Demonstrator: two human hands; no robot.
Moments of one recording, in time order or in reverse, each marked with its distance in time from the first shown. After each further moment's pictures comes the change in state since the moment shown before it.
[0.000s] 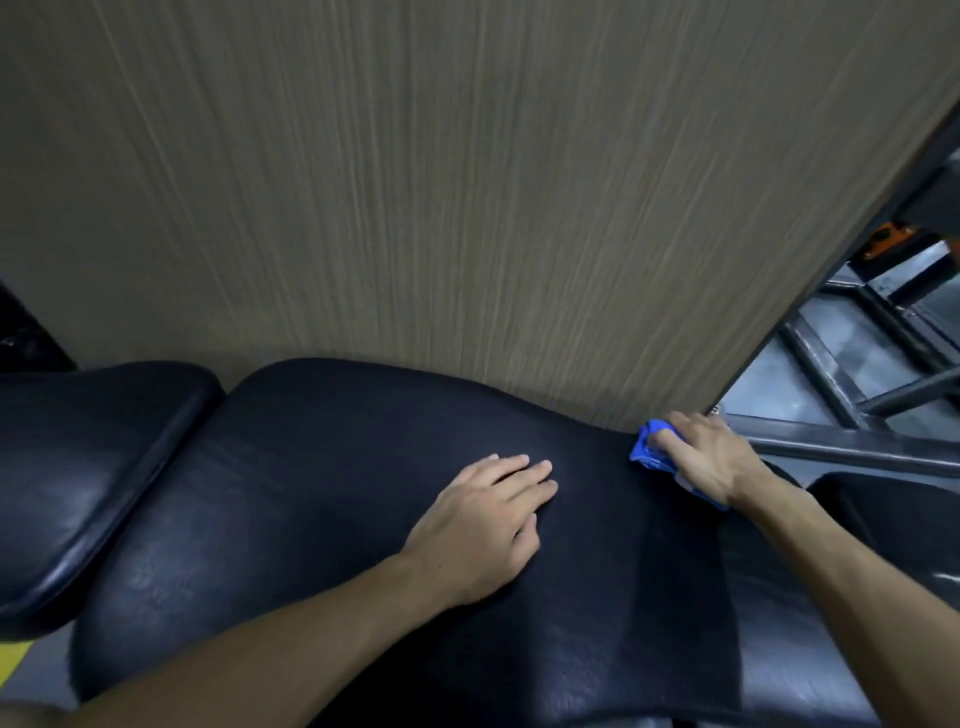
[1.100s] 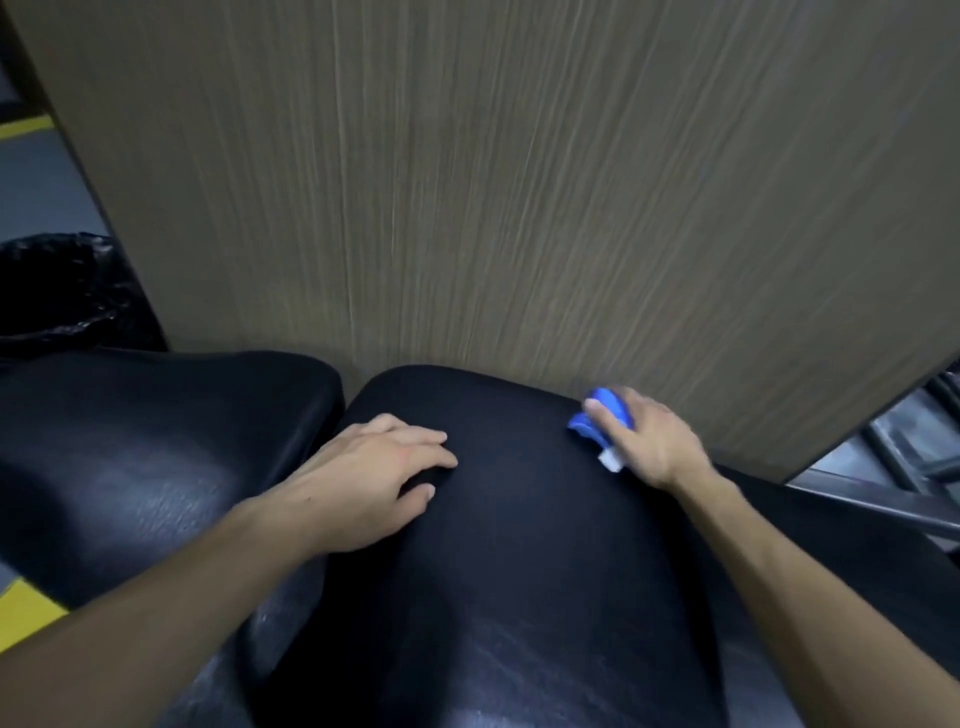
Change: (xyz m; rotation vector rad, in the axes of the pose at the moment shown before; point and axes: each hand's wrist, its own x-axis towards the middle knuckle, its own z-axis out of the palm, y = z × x) left_hand -0.107 -0.183 -0.137 0.018 -0.217 -0.232; right_hand 0.038 -0.205 0.049 0.049 0.151 -0.094
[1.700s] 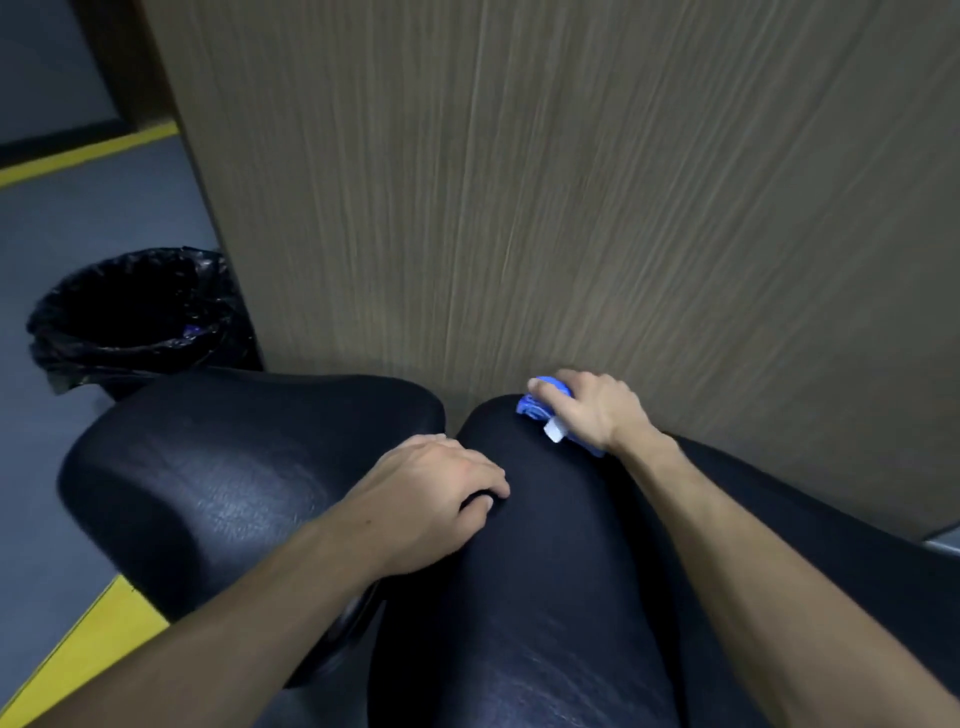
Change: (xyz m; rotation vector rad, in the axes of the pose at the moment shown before) left_hand -0.014 -0.055 -0.021 -0.036 0.122 0.014; right_hand 0.075 -0.181 0.051 0.003 -0.154 -0.145
